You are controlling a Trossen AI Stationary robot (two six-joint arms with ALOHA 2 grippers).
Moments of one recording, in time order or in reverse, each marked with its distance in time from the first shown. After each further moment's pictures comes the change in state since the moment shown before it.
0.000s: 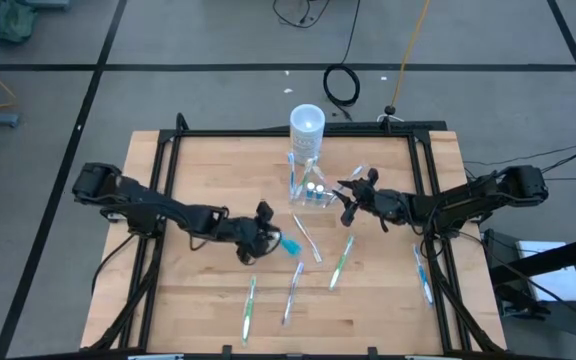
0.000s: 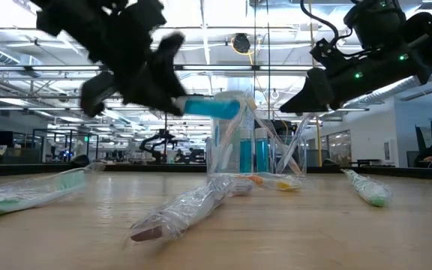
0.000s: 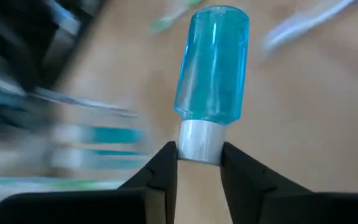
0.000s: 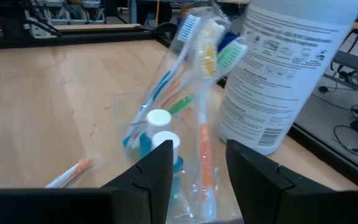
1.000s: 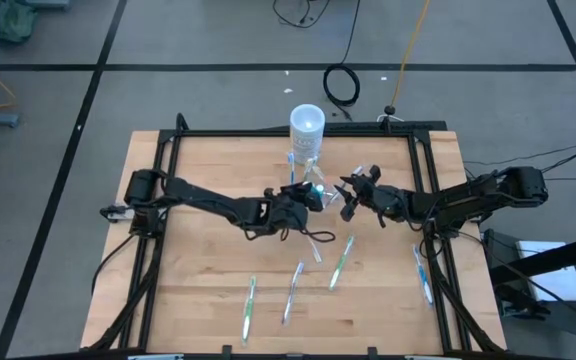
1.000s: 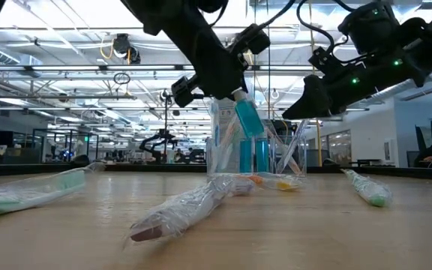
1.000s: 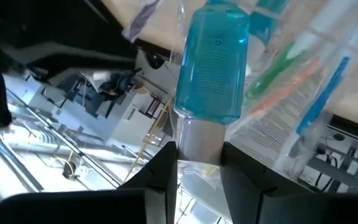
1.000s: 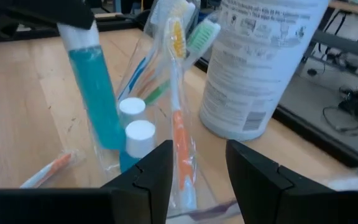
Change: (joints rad) left arm 0.123 0.407 0.523 -0.040 -0.611 1.207; right arm -0.054 0.000 0.000 -0.048 -0.004 0.051
